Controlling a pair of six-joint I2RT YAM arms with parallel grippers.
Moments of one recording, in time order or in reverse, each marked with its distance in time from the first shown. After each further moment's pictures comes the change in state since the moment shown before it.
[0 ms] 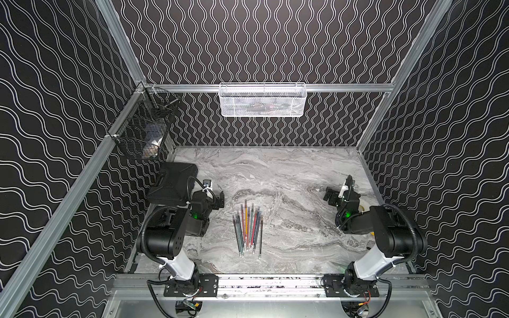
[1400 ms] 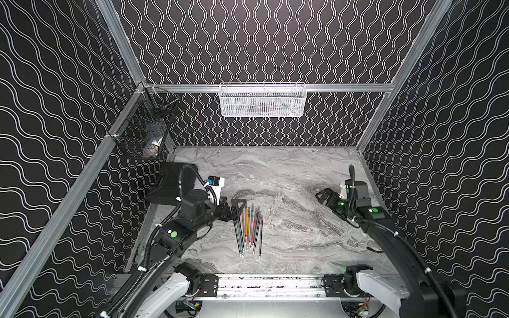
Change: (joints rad) left arm -0.389 -0.896 0.381 -1.416 0.256 -0.489; right arm 0.161 -0.564 0.393 -1.411 -0.374 0.542
